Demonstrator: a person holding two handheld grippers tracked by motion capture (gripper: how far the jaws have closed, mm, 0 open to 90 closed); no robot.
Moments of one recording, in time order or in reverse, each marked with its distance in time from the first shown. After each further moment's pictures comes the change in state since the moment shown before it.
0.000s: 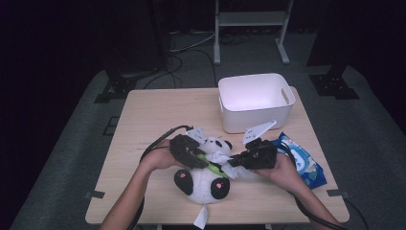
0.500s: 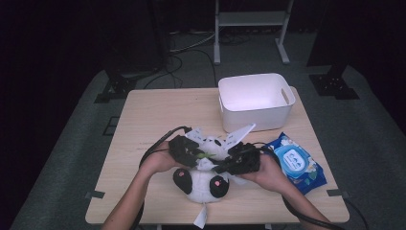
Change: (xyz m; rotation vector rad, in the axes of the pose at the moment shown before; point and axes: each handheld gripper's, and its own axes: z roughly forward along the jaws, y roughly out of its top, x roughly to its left) left arm -0.004 0.002 -0.004 0.009 0.076 0.000; right arm 0.026 0.026 0.032 0.062 0.085 -0.094
